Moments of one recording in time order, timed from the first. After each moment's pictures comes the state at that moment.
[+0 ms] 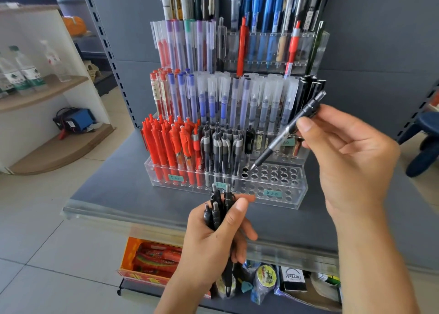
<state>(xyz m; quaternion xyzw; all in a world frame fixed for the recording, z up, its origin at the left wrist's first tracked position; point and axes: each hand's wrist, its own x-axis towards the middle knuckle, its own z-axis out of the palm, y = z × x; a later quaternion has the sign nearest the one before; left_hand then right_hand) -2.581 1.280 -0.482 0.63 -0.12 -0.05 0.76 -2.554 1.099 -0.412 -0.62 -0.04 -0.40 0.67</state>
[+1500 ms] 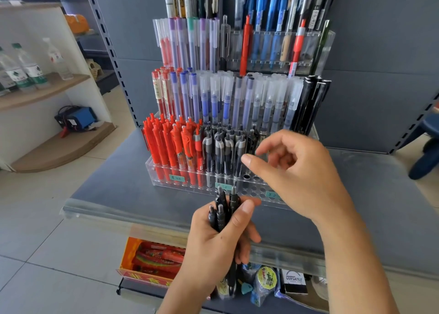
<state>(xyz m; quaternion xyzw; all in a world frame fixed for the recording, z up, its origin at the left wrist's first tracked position) -2.580 1.278 -0.483 0.64 -0.13 -0.06 0.76 -2.553 1.118 -0.413 -0.86 -0.02 -0.18 0.47</state>
